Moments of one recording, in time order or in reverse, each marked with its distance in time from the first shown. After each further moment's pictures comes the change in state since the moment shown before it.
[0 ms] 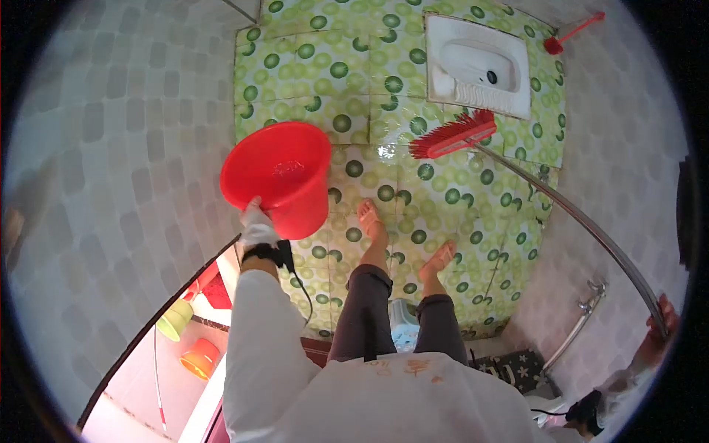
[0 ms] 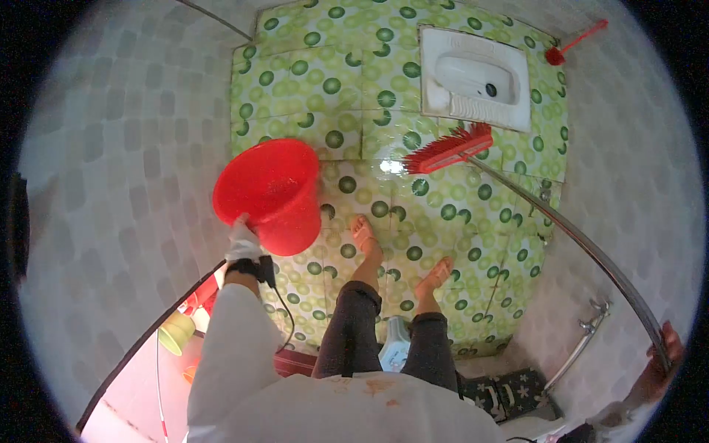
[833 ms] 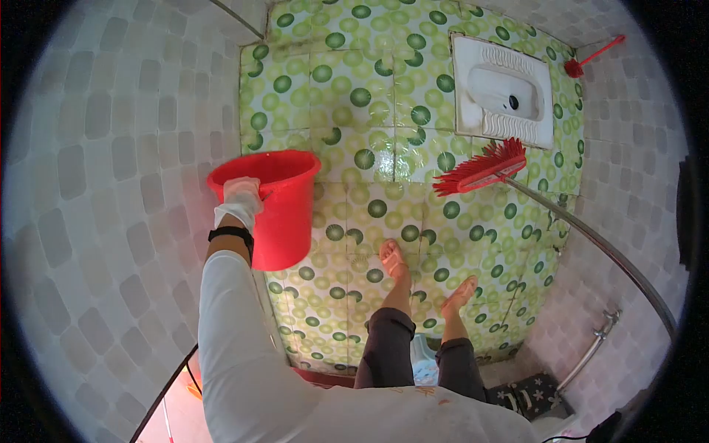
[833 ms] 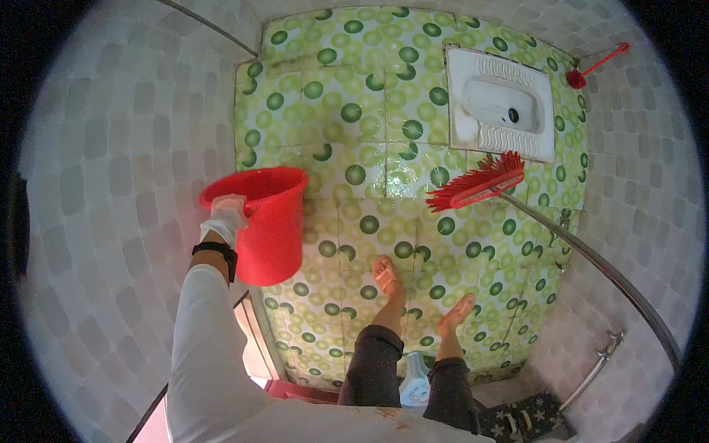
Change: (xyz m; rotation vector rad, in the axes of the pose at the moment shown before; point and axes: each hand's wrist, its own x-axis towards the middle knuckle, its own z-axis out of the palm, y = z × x) left_hand 0.061 0.163 0.135 2.357 -0.507 1.056; right_hand 0.032 -0.116 0.192 0.621 0.410 0.122
